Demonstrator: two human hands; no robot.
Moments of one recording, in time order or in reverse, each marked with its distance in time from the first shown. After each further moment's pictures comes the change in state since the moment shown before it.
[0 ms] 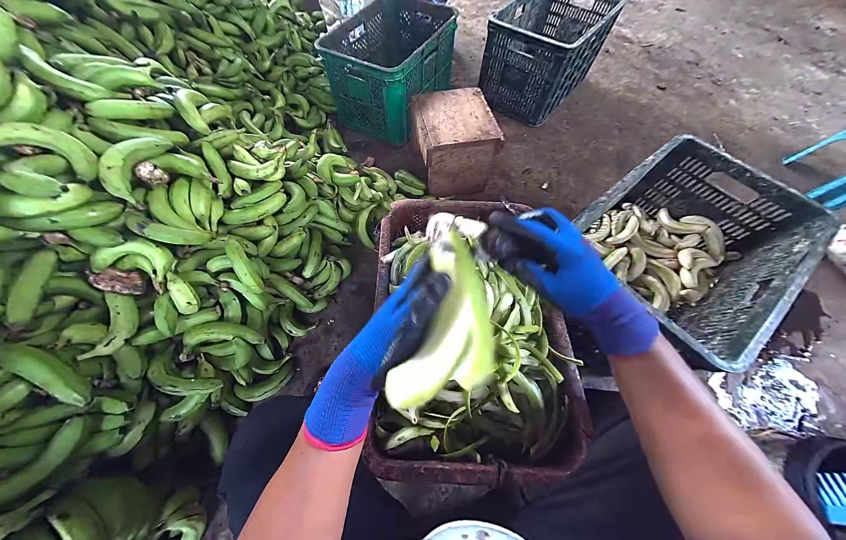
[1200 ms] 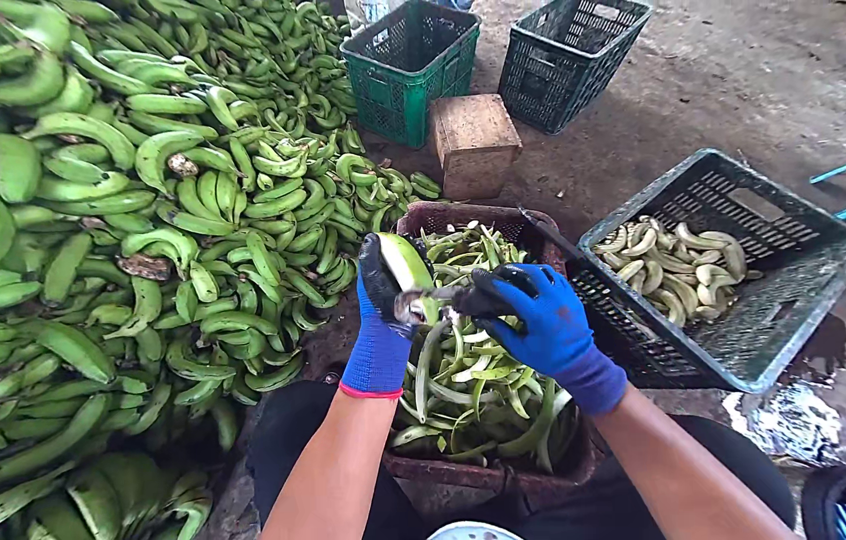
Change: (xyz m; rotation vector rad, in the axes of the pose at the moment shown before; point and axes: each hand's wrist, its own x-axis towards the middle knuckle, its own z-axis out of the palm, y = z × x) left_hand 0.038 -0.032 -0.005 -0.877 0.490 0.140; right_hand -0.033 -0.038 0.049 -0.244 0.103 -0.155
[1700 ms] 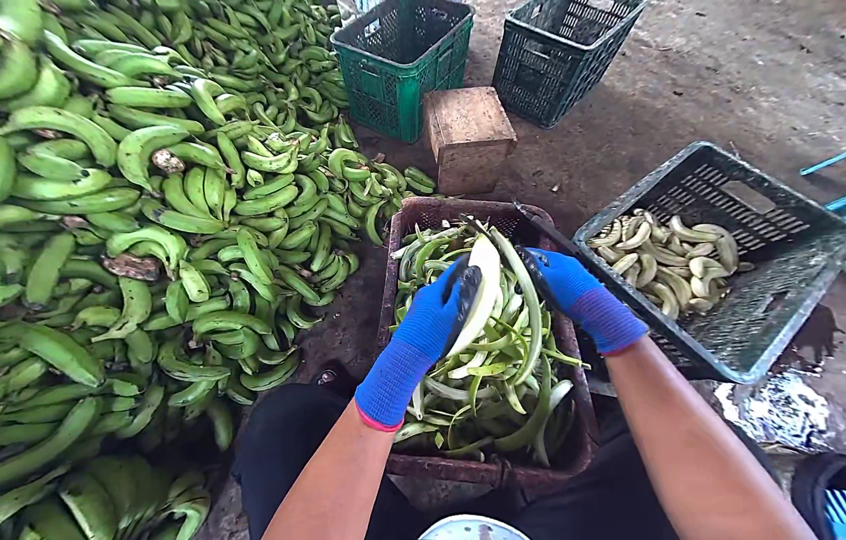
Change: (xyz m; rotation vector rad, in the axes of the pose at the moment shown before) left_hand -0.021 -0.007 0.021 1.210 -0.359 -0.099; right_hand 0.030 0.047 -0.022 0.319 -0.516 0.800
